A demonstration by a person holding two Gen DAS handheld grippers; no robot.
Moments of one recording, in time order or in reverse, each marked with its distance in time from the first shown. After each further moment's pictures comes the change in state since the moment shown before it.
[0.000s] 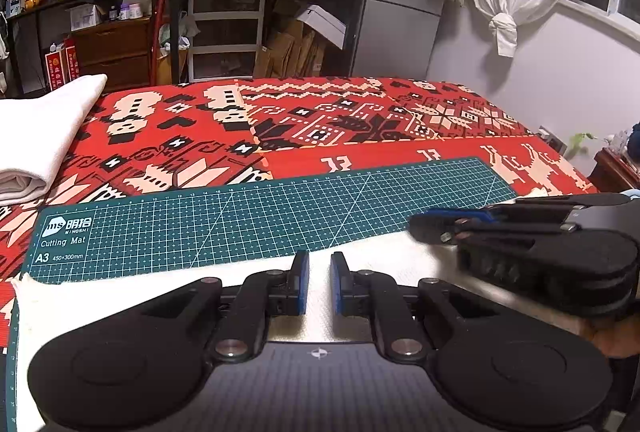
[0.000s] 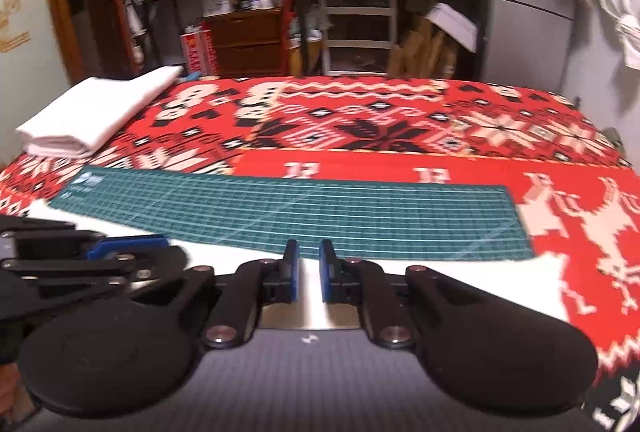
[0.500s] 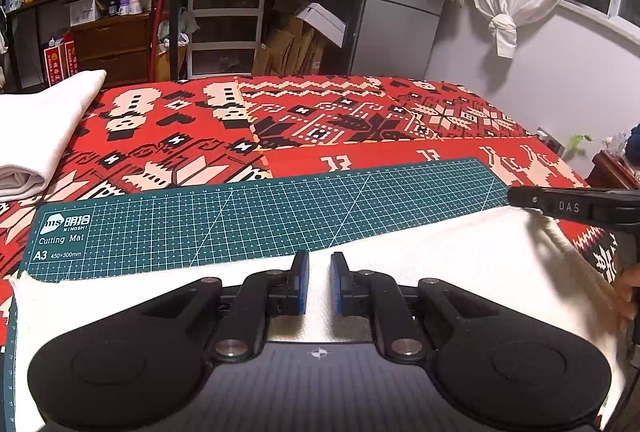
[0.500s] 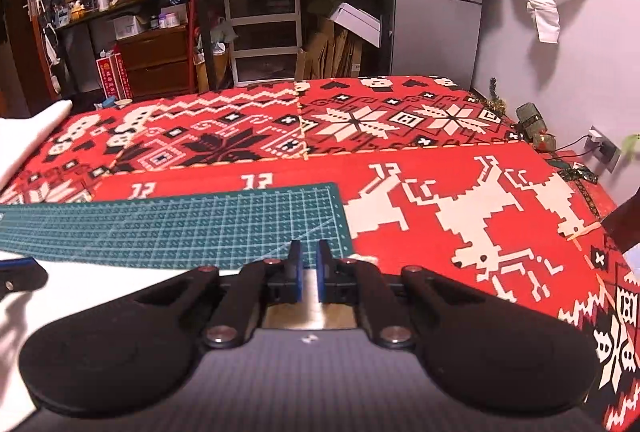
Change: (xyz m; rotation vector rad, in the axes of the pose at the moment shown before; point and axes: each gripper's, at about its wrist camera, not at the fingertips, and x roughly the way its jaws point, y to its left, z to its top) left arm 0.000 0.003 0.003 -0.030 0.013 -0.013; right arm -0.021 -0.088 -0.003 0.124 -0.027 -0.211
